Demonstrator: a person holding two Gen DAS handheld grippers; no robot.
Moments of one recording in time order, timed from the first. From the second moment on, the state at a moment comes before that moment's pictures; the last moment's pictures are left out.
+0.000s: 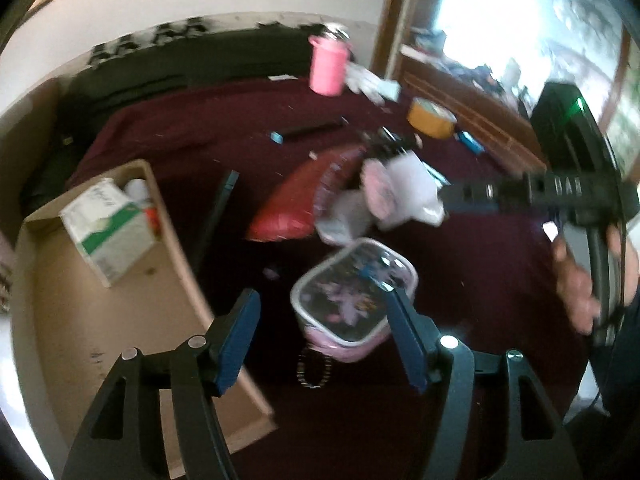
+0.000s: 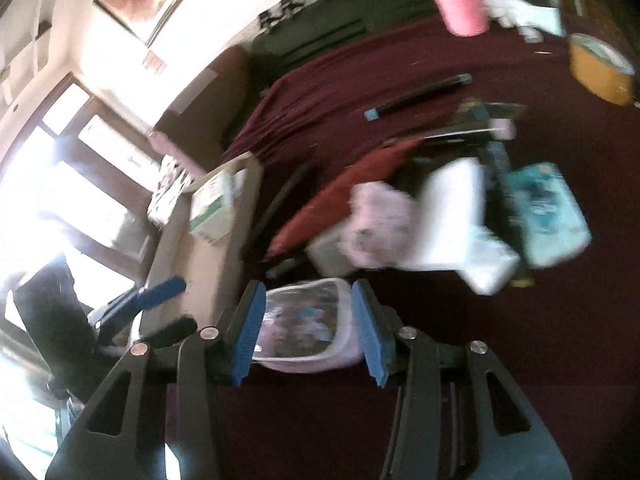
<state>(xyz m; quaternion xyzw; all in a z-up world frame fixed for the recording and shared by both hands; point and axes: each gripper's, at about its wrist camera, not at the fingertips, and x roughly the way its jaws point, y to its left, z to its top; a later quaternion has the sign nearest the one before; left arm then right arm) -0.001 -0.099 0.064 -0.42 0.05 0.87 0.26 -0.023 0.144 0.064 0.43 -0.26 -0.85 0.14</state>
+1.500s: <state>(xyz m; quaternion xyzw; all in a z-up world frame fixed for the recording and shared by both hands) 0.034 0.008 0.033 -0.50 0.14 0.76 0.40 -0.017 0.279 0.017 0.37 -0.38 -0.85 0.06</state>
